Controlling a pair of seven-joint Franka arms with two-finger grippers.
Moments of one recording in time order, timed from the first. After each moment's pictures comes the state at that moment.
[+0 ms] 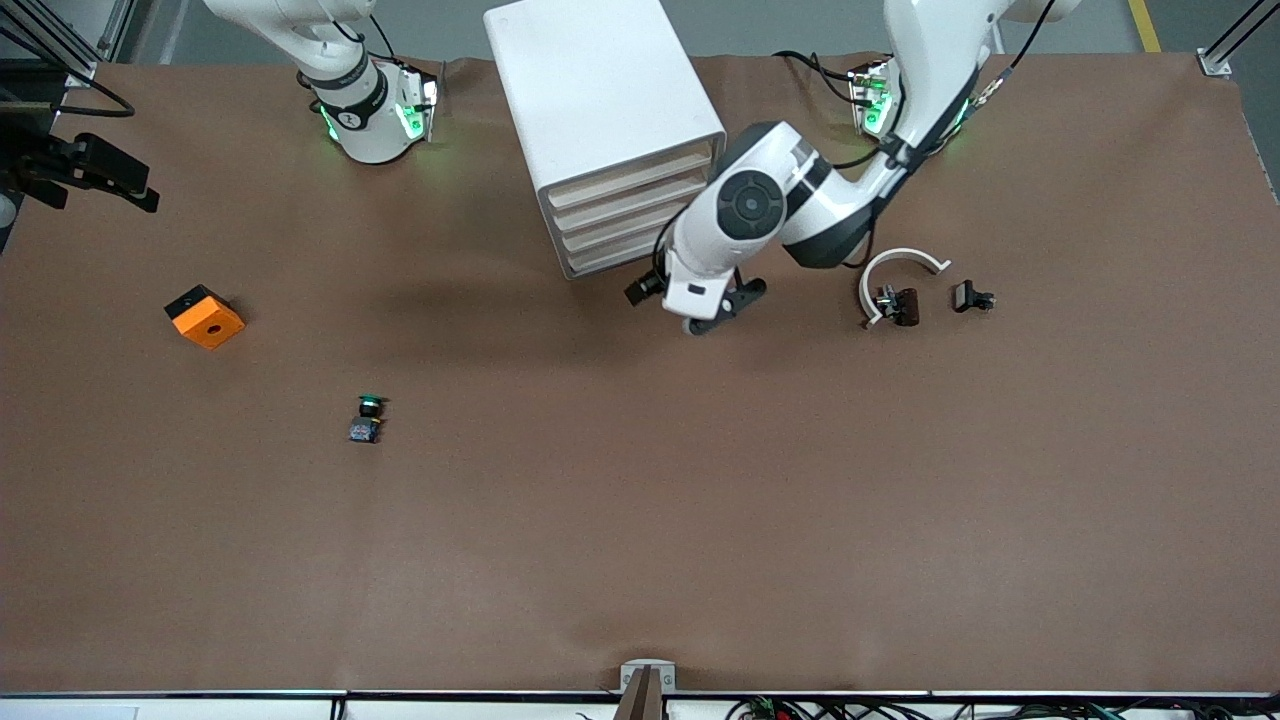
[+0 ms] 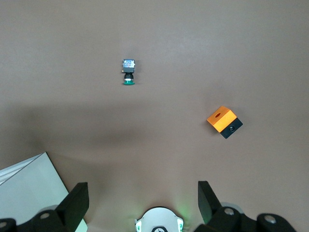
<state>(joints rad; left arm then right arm) -0.26 0.46 -0.53 -1.79 -0.12 2.21 -1.30 0.01 -0.07 -0.02 -1.51 0.00 1.34 0.05</state>
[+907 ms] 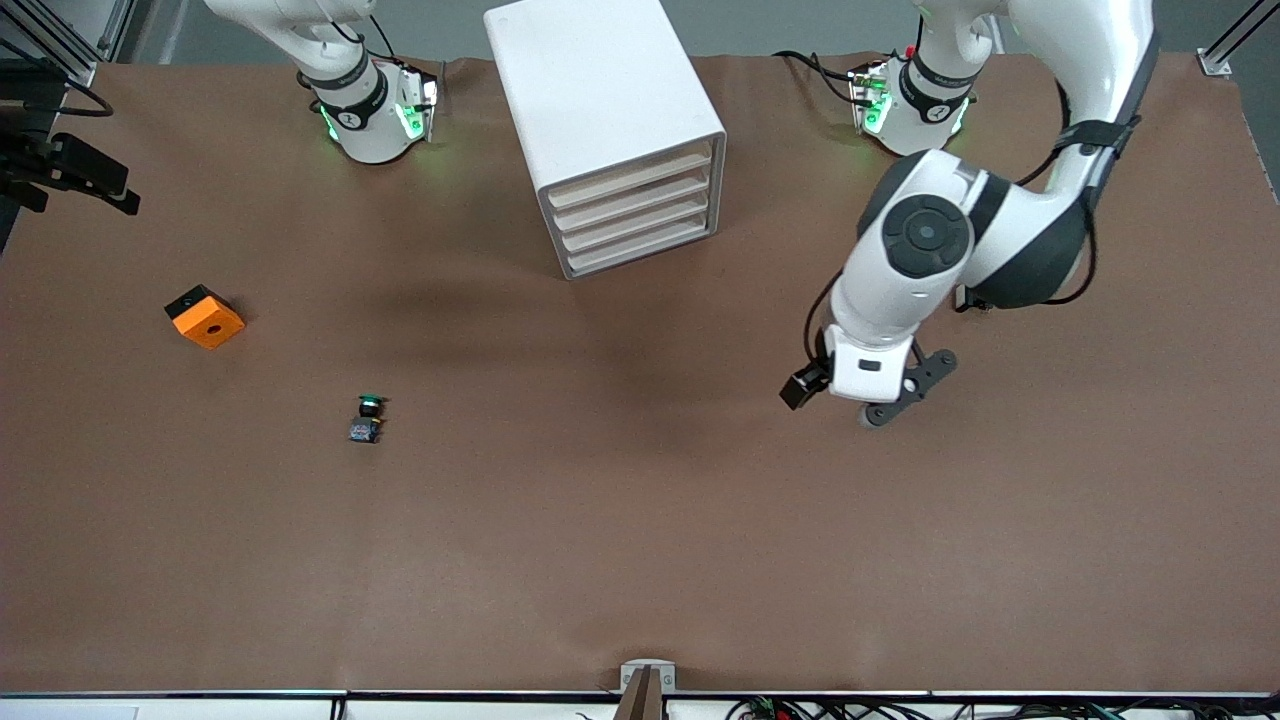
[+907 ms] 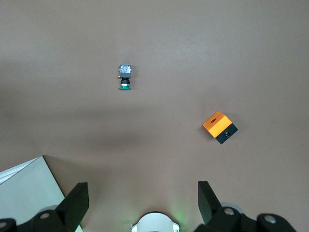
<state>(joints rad) -0.01 0.39 -0.49 -1.61 0.22 1.99 -1.16 -0.01 -0.07 -0.02 -1.52 0.00 1.36 0.01</state>
